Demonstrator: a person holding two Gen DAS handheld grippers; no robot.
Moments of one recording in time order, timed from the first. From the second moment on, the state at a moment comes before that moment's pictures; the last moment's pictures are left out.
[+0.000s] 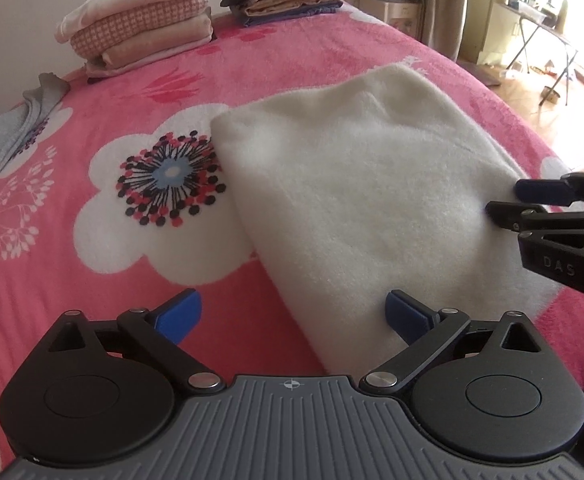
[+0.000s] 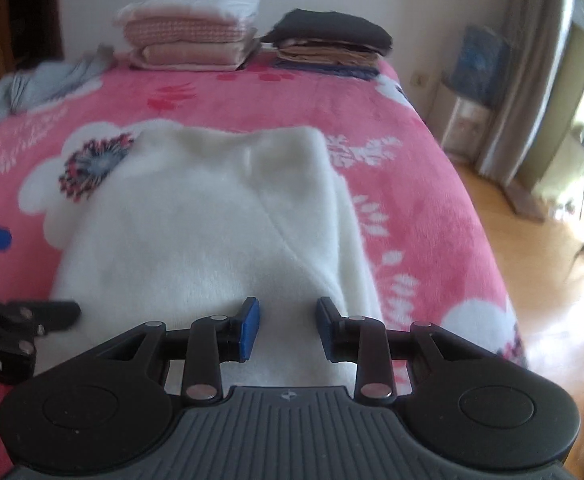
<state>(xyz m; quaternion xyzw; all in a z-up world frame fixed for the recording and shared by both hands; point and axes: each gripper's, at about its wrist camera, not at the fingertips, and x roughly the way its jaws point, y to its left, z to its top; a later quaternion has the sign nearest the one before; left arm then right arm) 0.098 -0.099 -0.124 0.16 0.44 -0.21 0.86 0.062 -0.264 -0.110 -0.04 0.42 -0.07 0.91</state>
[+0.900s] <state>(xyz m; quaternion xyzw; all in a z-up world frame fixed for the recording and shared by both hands) 0.100 -0.104 -0.123 0.17 0.45 -0.20 0.85 0.065 -0.274 -0.117 -0.01 0.39 -0.09 0.92</state>
